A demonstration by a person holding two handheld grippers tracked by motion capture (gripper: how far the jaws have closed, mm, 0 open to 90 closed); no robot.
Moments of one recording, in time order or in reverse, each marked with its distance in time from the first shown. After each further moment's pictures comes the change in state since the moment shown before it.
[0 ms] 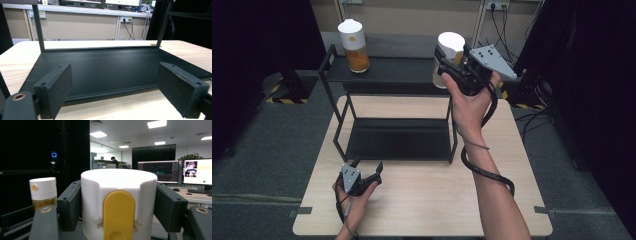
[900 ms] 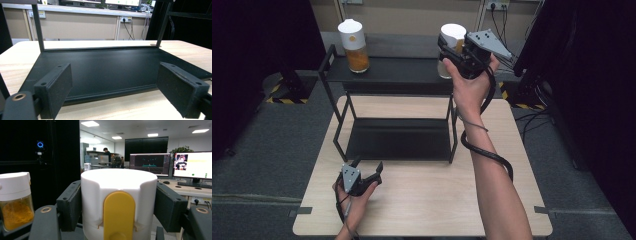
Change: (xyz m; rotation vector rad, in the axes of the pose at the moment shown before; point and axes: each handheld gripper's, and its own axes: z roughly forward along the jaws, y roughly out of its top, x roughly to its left) left arm 0.000 0.000 0.000 -0.002 -0.002 -0.003; right arm -0.013 0.012 0.038 0.077 -0.061 -0.022
